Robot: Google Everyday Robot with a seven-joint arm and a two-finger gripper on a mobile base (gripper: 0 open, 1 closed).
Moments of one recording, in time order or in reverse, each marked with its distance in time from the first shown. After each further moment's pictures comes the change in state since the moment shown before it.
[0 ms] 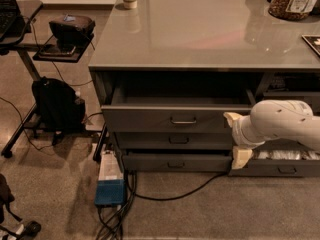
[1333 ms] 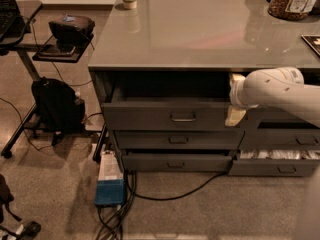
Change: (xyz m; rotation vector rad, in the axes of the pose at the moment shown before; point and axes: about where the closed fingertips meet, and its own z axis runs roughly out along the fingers) arm 0.010 -0.151 -0.016 0.276 0.059 0.099
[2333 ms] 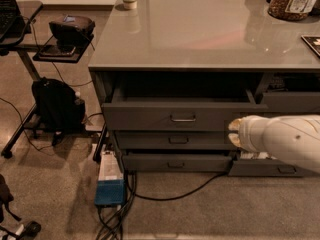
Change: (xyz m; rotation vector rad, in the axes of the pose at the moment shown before) arm -0.007 0.117 -0.083 0.013 -0.058 -0.084
